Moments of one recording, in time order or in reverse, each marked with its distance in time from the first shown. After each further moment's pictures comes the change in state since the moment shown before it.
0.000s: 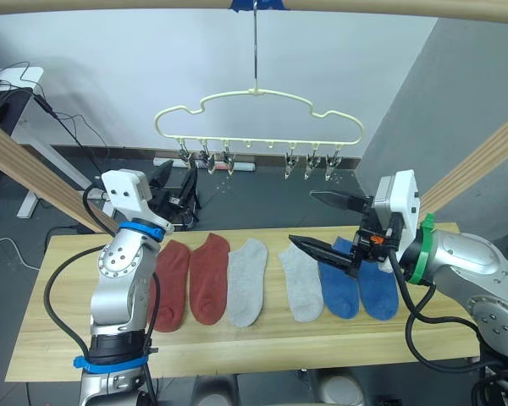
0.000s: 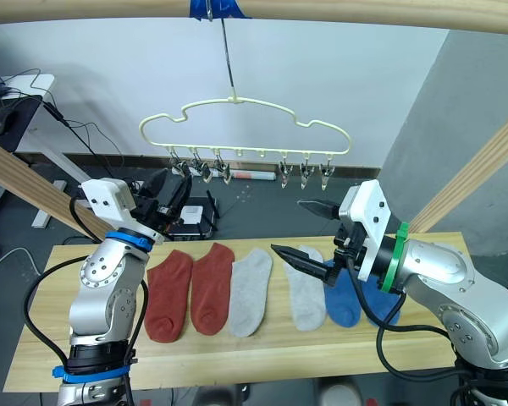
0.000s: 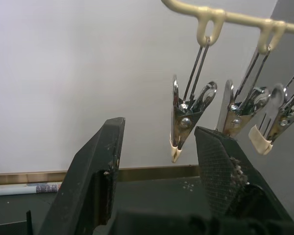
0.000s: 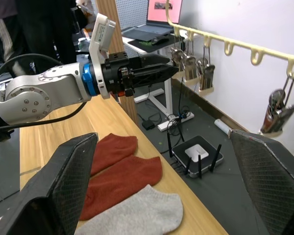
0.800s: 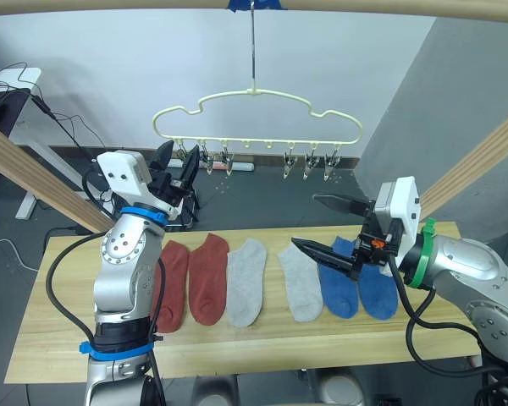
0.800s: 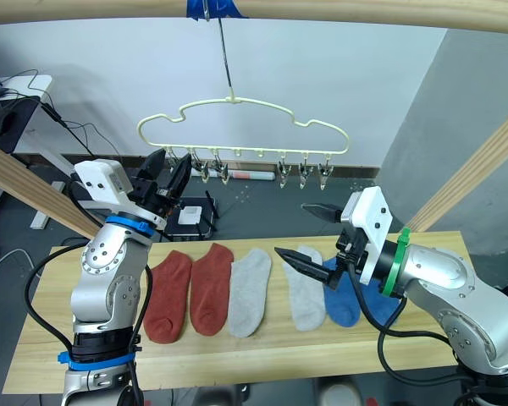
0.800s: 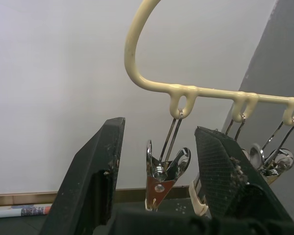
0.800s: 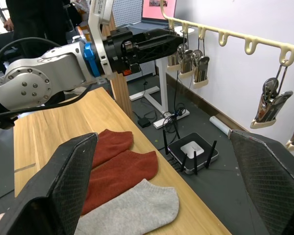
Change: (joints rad) left arm -0.074 -0.013 0.001 -0.047 -0.028 0.044 0.051; right arm 0.029 -0.005 0.017 0.000 -0.034 -0.036 0.007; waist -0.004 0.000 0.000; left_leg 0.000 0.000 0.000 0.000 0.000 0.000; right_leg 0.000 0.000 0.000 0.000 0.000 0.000
